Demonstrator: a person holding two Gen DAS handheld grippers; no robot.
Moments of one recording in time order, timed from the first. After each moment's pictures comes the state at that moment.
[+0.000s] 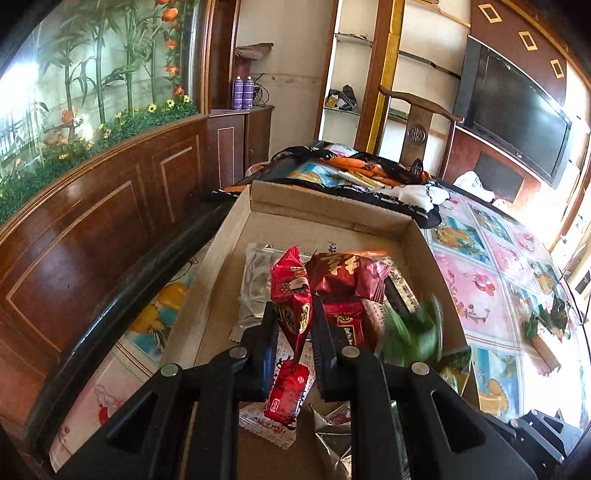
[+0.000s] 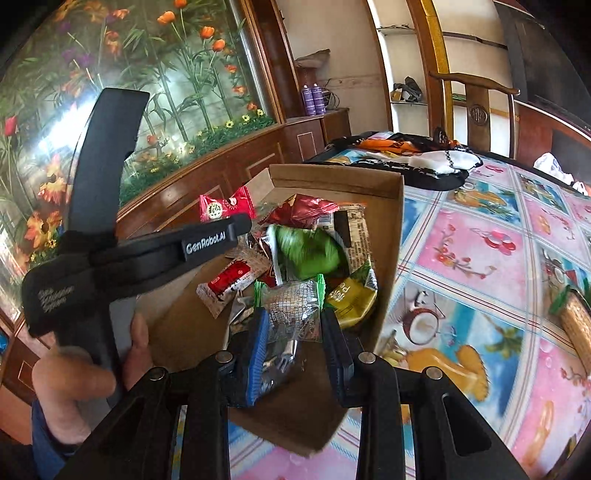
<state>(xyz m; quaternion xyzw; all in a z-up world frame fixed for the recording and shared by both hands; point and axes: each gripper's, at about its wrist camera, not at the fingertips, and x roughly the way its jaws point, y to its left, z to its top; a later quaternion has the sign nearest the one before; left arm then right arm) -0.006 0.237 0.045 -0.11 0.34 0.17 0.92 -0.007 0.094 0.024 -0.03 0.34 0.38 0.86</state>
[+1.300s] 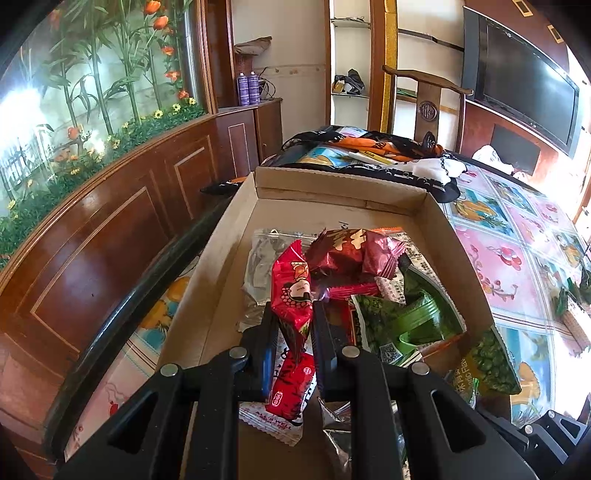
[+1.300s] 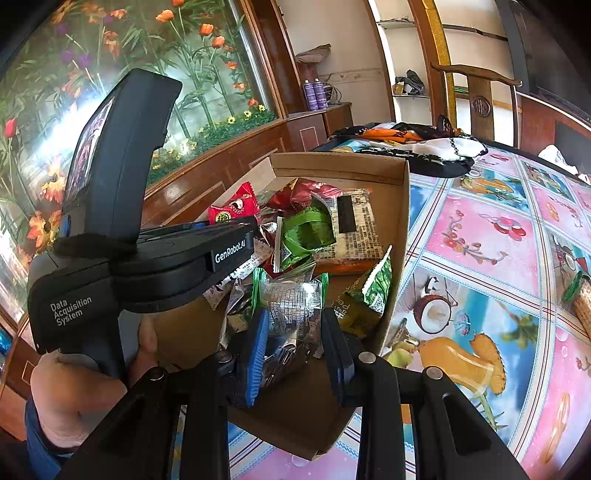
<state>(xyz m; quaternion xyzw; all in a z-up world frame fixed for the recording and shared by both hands) 0.000 0.225 0.035 -0.06 0.36 0.21 0.91 -0.008 0.095 0.012 -0.02 0.35 0.39 0.85</state>
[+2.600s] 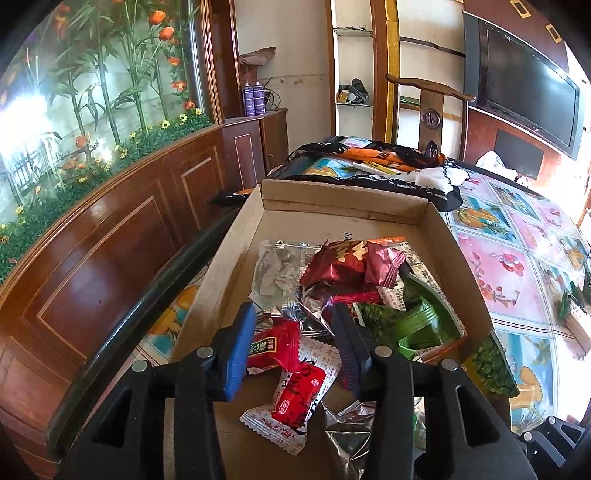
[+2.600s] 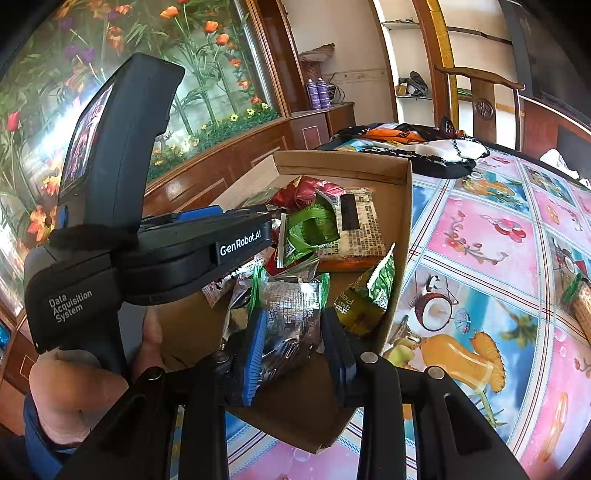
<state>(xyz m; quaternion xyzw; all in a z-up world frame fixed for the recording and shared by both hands) -0.005 0.226 0.044 -0.05 0.35 0.22 0.91 -0.013 0.098 0.013 -0.03 0.35 0.39 0.85</state>
